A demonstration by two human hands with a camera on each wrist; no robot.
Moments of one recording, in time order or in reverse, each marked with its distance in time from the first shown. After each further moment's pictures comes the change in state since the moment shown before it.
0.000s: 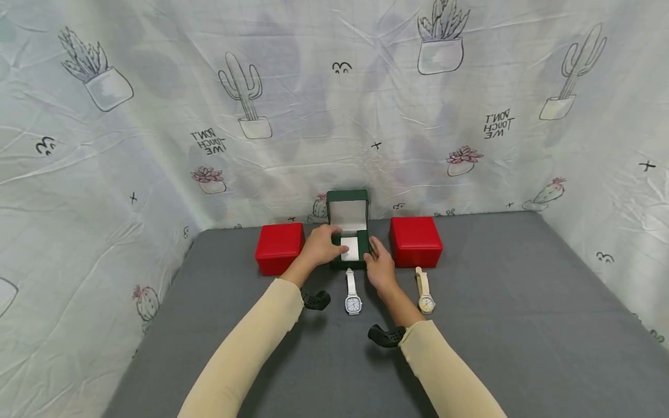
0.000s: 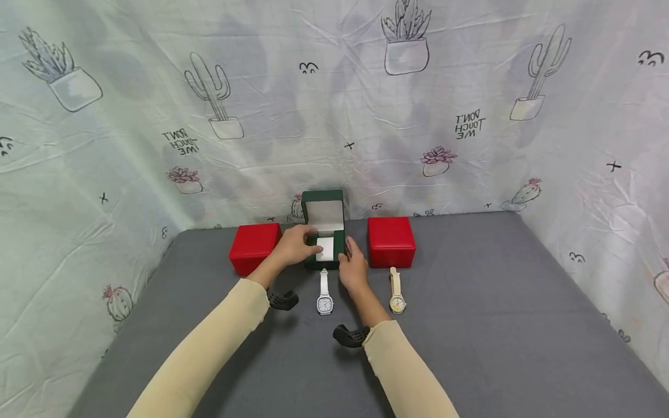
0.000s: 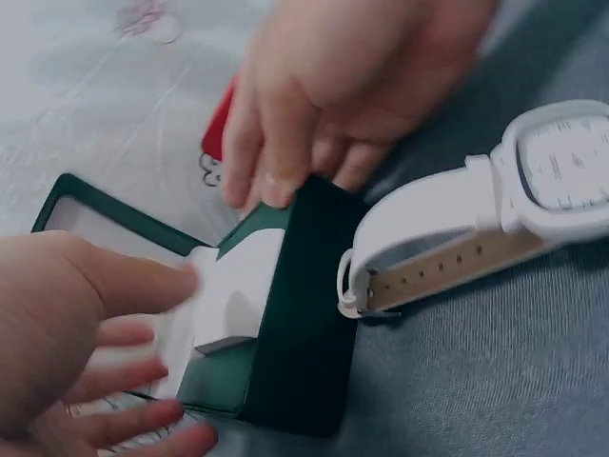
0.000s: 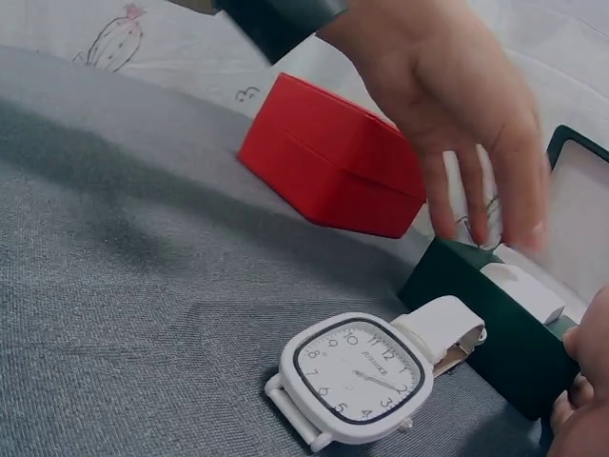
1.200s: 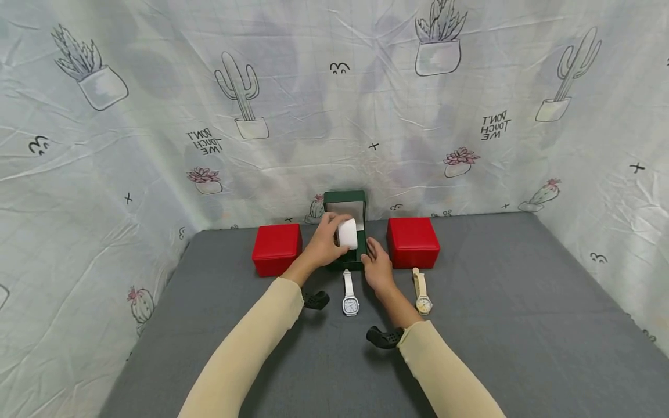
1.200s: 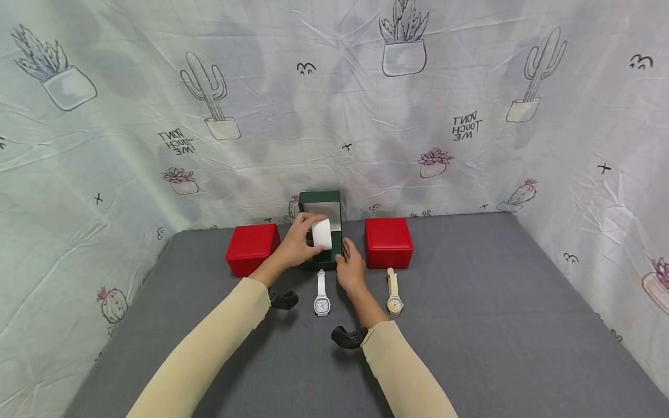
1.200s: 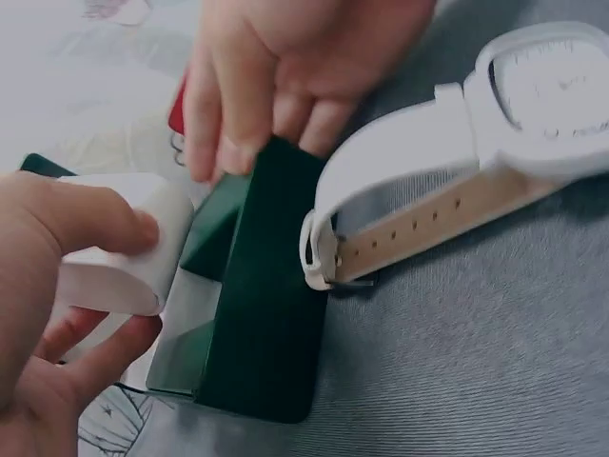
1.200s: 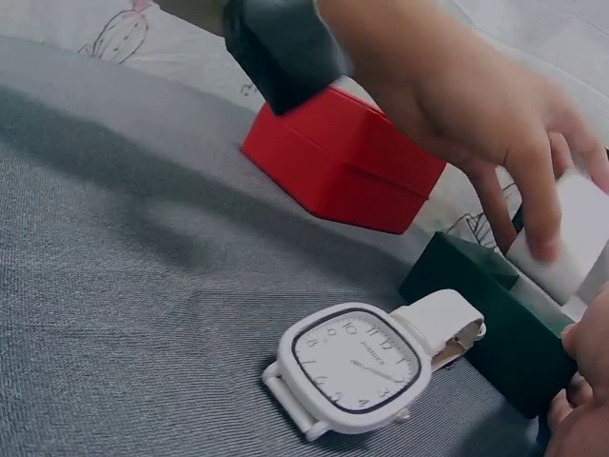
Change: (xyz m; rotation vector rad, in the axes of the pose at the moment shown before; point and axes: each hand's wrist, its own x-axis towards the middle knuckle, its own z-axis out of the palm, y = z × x) left_hand 0.010 -0.005 0.012 -0.140 0.119 0.267; right_hand 0.002 0.000 -0.001 0.031 -0.008 0.009
